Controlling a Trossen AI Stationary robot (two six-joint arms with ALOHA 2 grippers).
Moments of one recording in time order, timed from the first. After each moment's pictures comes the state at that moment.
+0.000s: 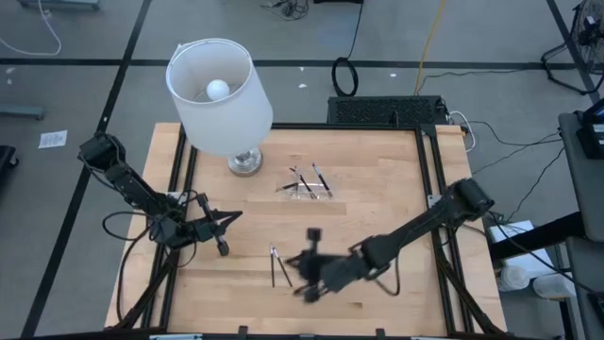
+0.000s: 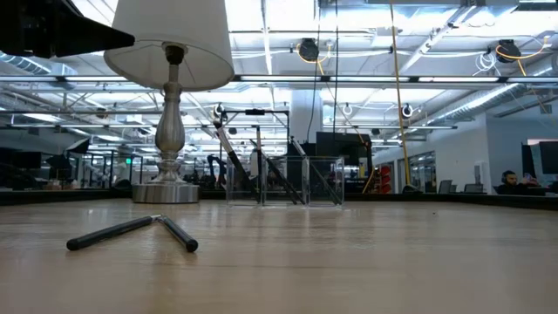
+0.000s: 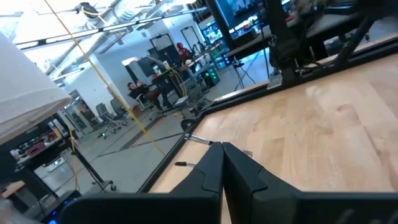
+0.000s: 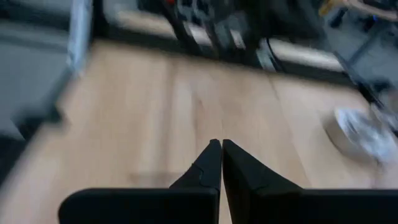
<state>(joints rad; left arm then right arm) -0.82 1.09 0.18 1.03 -1.21 0.56 0.52 1.84 1.38 -0.04 0.55 0.09</state>
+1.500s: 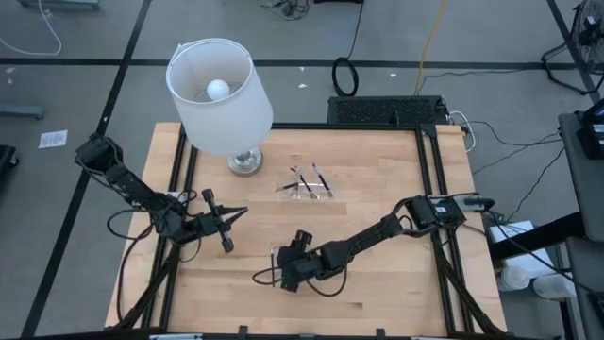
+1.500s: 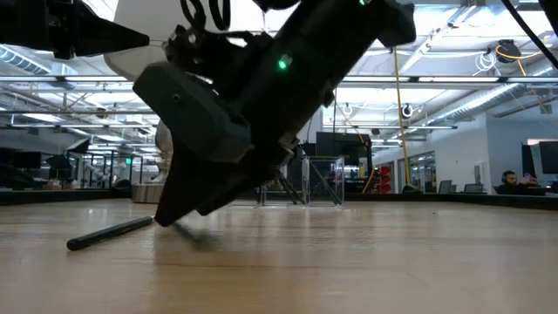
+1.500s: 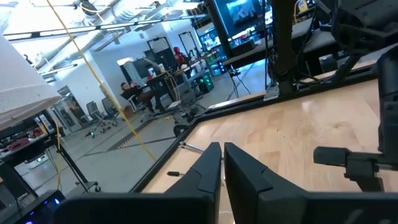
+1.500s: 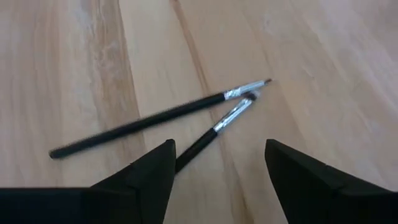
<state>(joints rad) -0.71 1.09 0.18 1.05 -1.08 0.49 0.38 2.27 1.60 -0.24 0.44 0.52</state>
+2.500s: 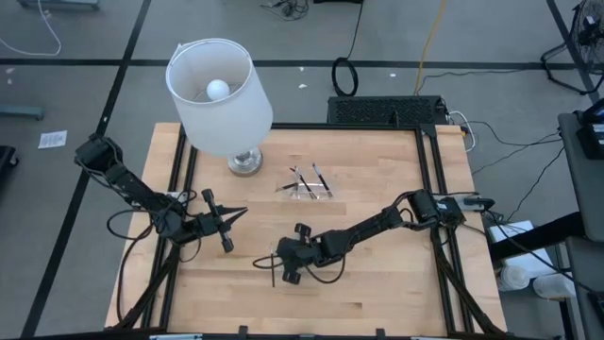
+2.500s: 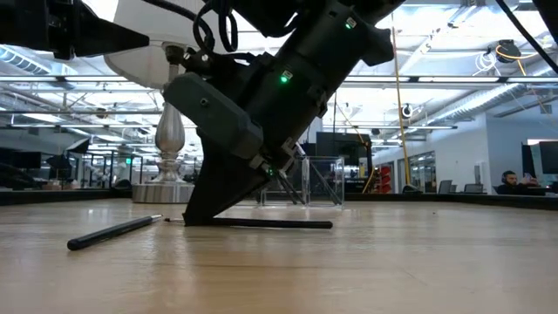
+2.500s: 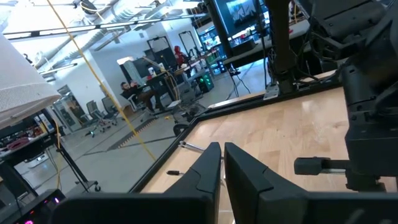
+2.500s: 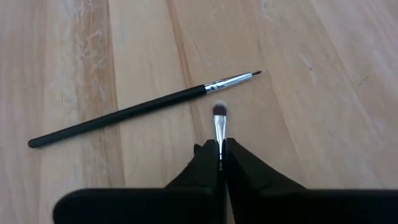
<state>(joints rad) -0.71 1.09 0.18 1.04 -1.08 0.49 0.33 2.27 1.51 -0.22 0.24 0.50</state>
